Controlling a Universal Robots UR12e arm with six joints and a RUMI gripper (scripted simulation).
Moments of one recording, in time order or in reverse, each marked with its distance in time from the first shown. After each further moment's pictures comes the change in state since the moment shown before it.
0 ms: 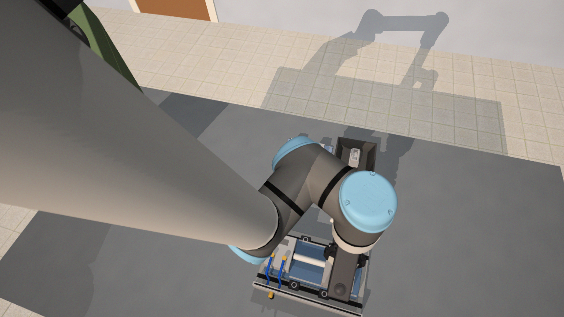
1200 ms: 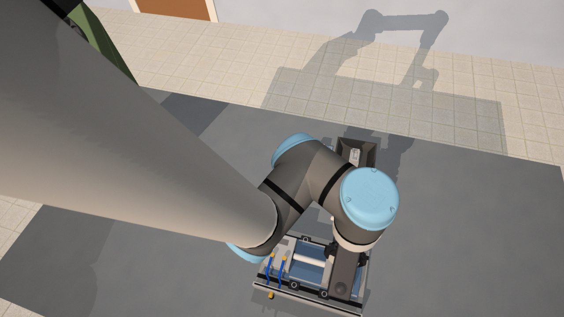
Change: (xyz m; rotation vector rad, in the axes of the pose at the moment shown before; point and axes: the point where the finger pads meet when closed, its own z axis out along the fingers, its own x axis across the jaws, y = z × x) arm 0.000 0.000 -0.011 0.000 0.000 0.000
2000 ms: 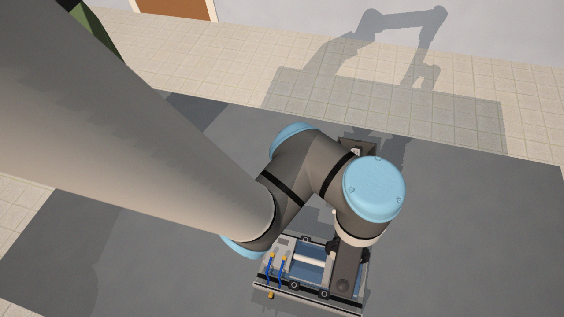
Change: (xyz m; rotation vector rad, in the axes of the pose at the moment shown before) arm 0.000 0.000 -0.032 0.000 0.000 0.000
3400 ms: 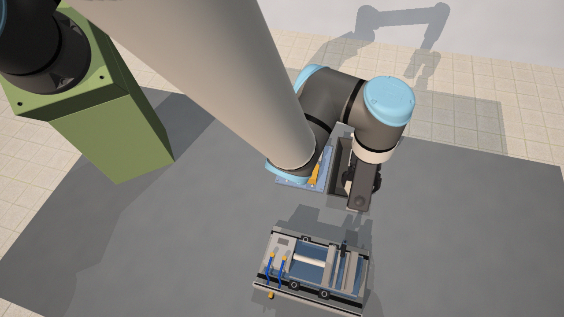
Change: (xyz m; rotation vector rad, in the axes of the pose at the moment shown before) arm -0.003 0.185 0.002 -0.009 0.006 -0.017
